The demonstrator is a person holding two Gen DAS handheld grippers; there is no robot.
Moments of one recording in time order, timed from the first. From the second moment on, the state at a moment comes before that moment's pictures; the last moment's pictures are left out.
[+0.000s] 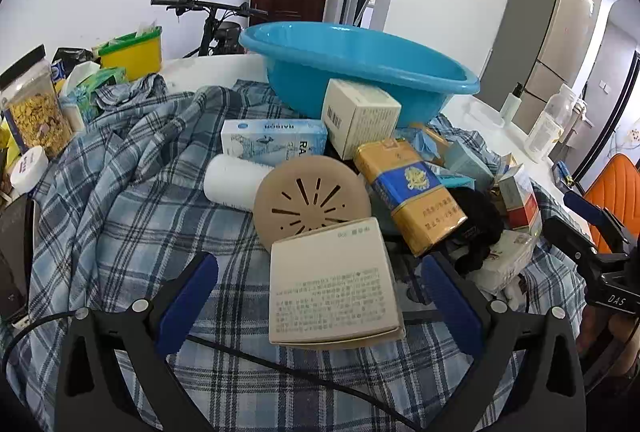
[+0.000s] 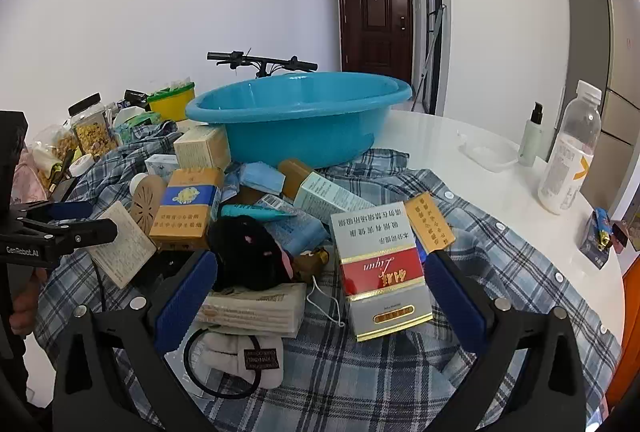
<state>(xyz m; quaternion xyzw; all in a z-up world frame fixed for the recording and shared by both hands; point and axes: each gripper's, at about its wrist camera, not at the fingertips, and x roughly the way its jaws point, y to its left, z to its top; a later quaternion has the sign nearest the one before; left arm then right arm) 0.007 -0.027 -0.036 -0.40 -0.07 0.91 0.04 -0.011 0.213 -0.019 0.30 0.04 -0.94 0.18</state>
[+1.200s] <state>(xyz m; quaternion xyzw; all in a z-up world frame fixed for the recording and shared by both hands) 0.009 -0.030 -0.046 -0.40 -0.10 0.91 0.06 -0.025 0.236 -0.027 0.32 0.03 -0.94 0.14</state>
